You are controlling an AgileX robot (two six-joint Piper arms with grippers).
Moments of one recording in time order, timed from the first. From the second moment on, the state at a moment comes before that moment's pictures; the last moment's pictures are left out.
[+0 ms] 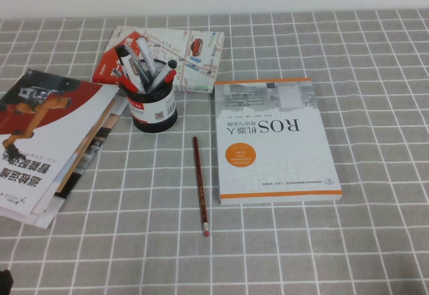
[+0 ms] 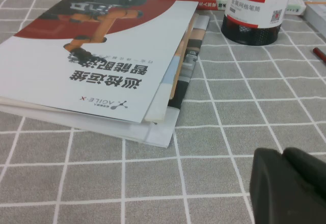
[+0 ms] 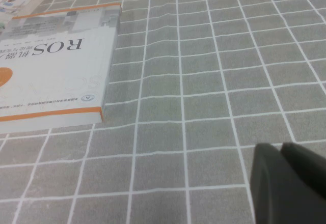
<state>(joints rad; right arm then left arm) 0.05 -0.01 0.03 0.14 0.38 0.06 -0.13 -0.01 0.02 -0.08 0.38 0.07</state>
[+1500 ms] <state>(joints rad) 0.05 -0.01 0.03 0.14 0.38 0.06 -0.13 -0.01 0.01 -0.04 0.14 -0.58</state>
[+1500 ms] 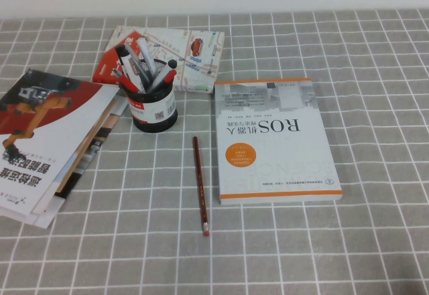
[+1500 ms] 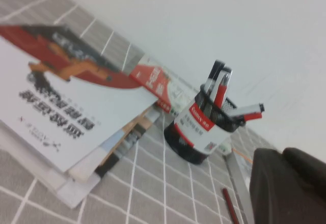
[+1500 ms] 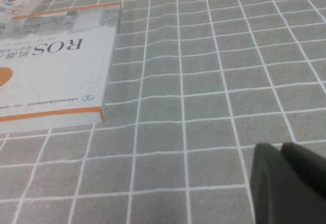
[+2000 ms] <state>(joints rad) 0.05 -0.01 0.03 0.14 0.38 0.06 -0.13 0.46 -0.45 -0.10 0.65 -0.35</state>
